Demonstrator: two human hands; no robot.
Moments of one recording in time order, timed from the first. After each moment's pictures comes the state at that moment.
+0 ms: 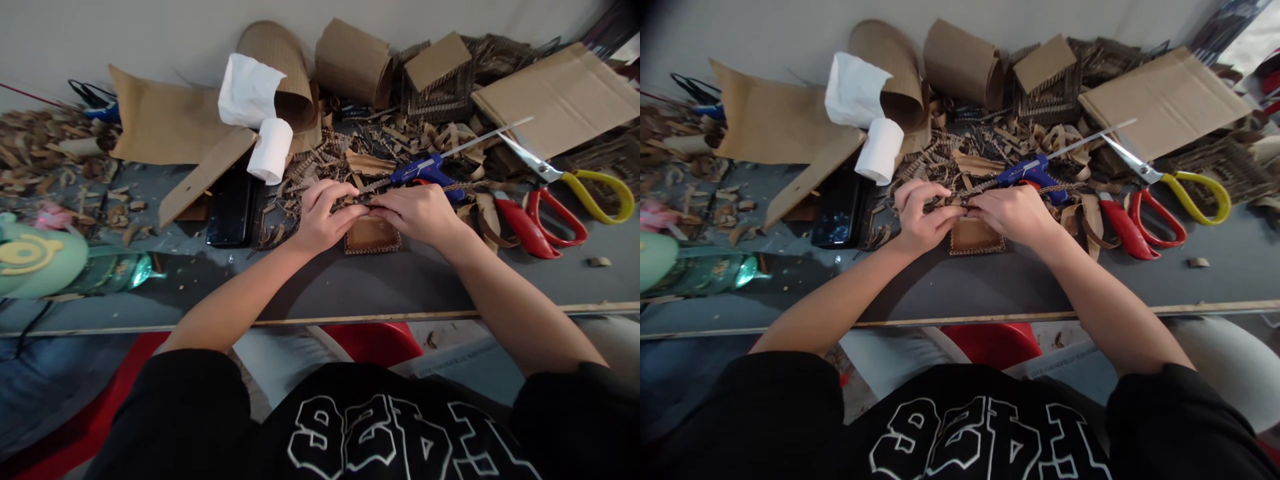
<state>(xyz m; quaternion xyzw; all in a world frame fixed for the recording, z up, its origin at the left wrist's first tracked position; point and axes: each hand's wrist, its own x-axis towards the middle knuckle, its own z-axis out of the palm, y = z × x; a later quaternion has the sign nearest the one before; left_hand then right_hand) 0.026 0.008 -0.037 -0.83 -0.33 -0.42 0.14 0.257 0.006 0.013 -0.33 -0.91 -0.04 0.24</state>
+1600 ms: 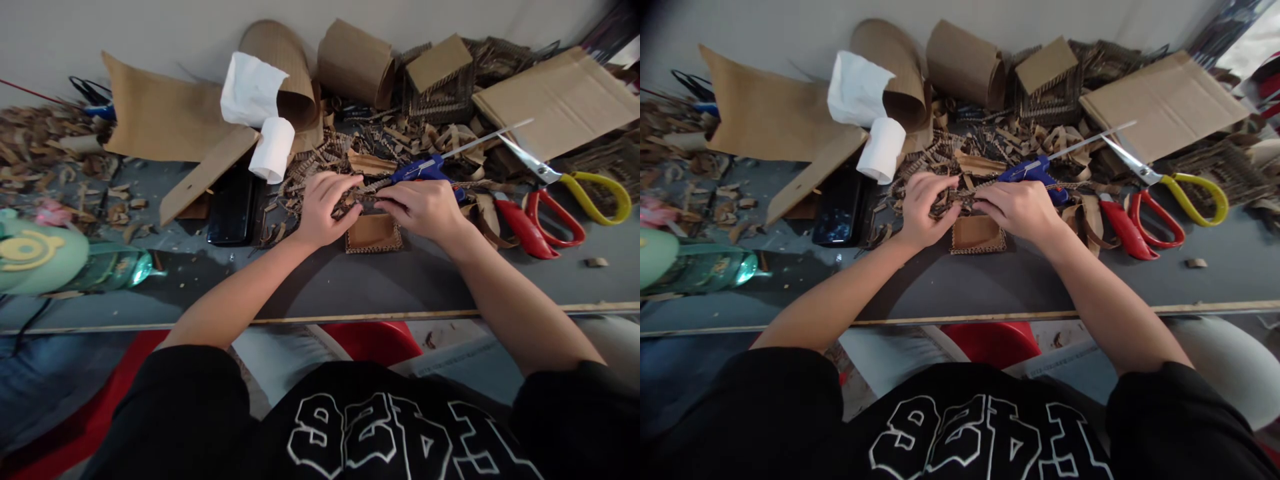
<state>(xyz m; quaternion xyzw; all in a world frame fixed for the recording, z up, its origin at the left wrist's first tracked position) 0.026 0.010 -0.027 -0.83 -0.39 -0.41 0.04 0.260 0.009 0.012 -0.37 -0.89 -0.05 0.26</state>
